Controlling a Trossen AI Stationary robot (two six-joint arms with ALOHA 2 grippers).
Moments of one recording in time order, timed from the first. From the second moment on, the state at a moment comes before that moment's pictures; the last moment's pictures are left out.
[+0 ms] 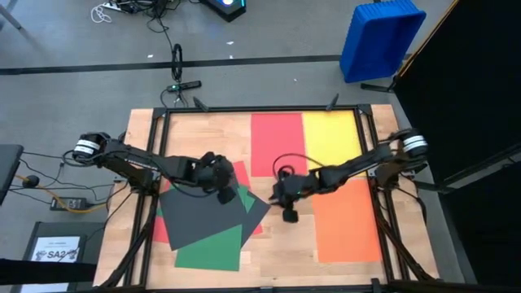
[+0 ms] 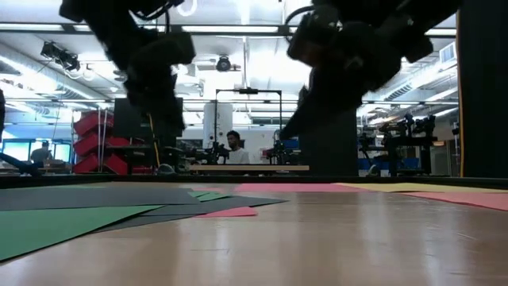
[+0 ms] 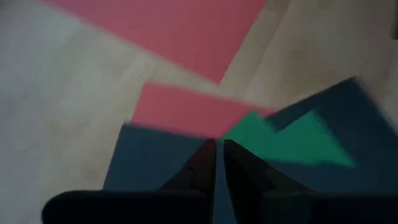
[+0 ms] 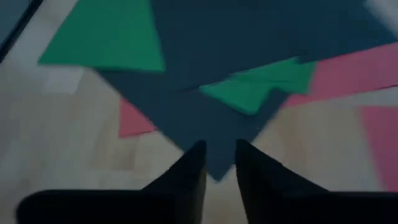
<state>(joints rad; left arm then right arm) -0.14 1.34 0.81 -0.46 -0.38 -0.55 0.19 1.69 0.87 0.12 0.03 0.13</state>
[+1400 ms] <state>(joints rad) -0.22 1.62 0.80 -0.30 -0.17 -0.64 0.04 2.00 1.13 0.02 -0.24 0.50</state>
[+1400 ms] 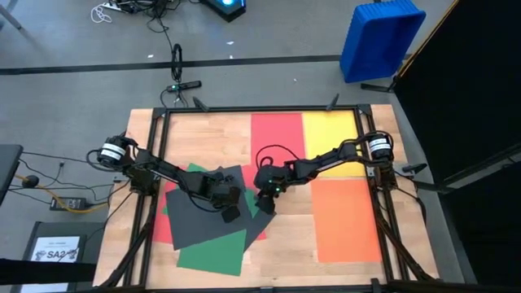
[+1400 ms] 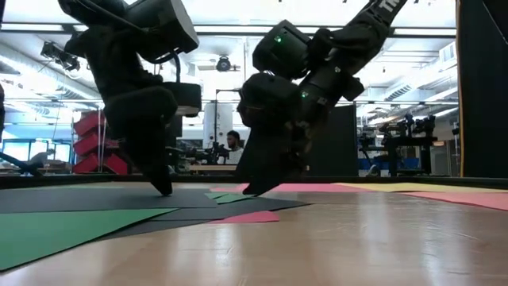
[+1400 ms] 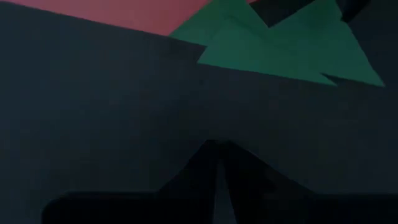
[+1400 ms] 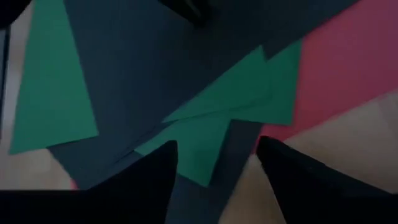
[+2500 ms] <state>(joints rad) -0.23 1.63 0.80 -0.32 -0.18 -0.67 0.07 2.01 1.12 0.17 -0.43 0.58</state>
